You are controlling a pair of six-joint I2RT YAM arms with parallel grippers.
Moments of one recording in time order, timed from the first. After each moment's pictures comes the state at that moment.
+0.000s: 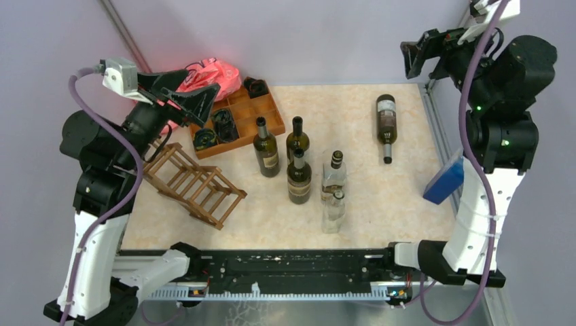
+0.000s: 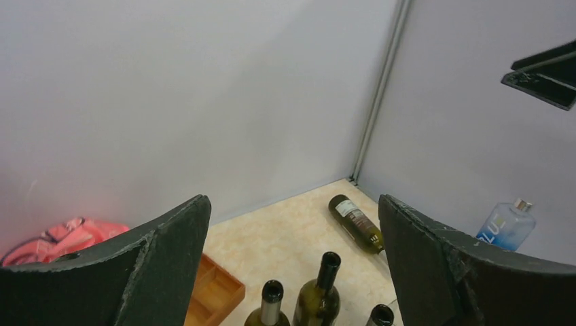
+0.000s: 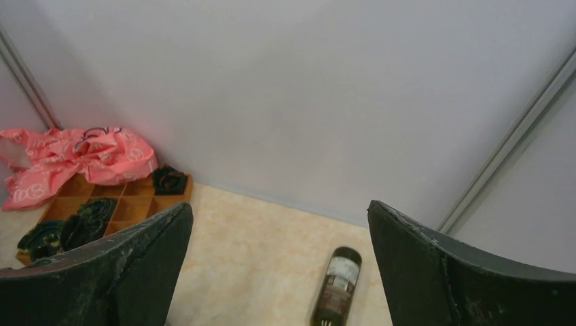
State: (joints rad) left arm -0.42 0.96 1.59 -0.27 0.18 -0.19; right arm -0.06 1.29 2.17 -0.73 -0.35 -0.06
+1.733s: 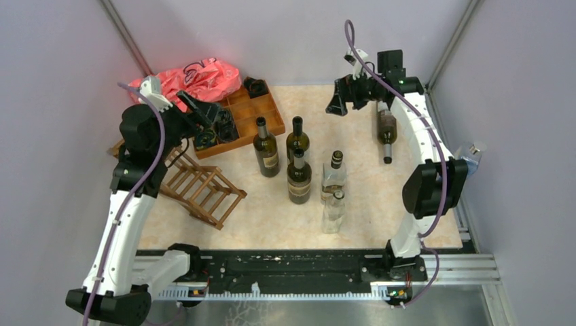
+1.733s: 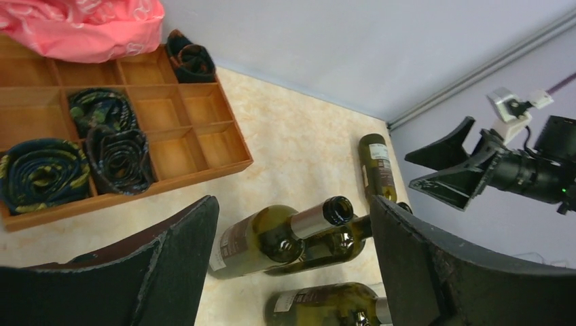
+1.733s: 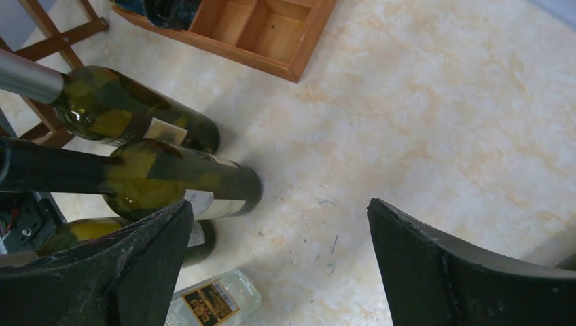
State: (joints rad) left arm -0.17 0.96 1.19 -0.33 0.14 -0.62; right arm 0.14 1.78 1.81 -0.77 -0.68 -0.22
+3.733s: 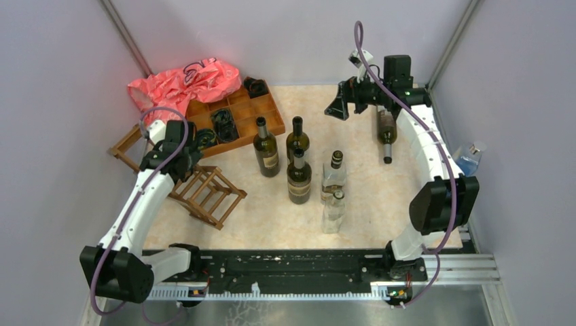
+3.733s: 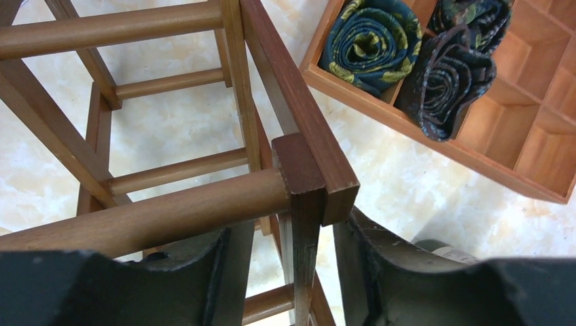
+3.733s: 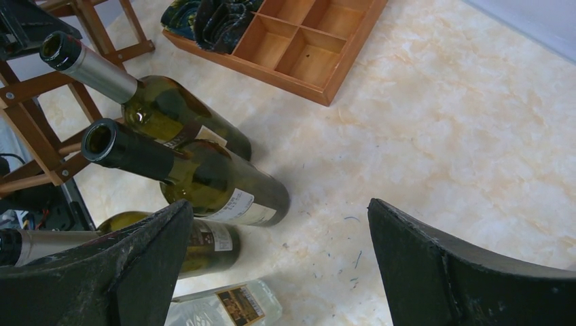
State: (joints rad) left arm -0.17 1.14 1.02 -0.73 -0.51 -0.86; right arm 0.14 1.62 1.65 -0.62 -0.78 -0.16
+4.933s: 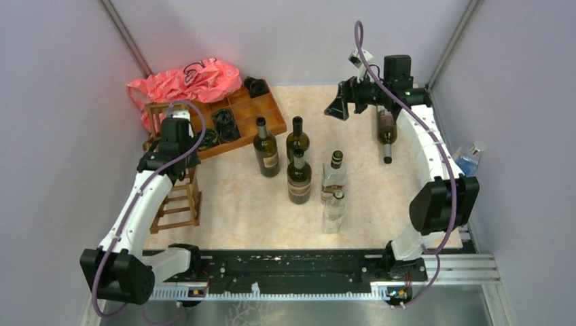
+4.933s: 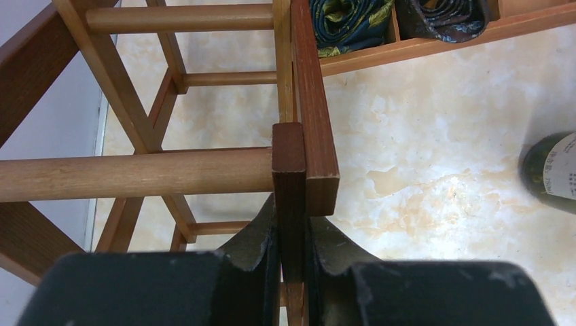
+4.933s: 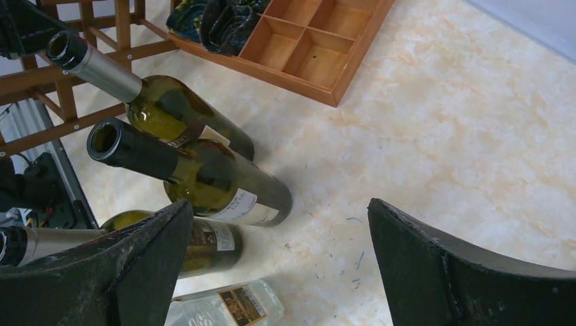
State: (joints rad) left arm -0.15 1.13 1.01 -0.65 -0.33 -0.16; right arm 0.14 1.62 1.65 -0.62 -0.79 -0.16
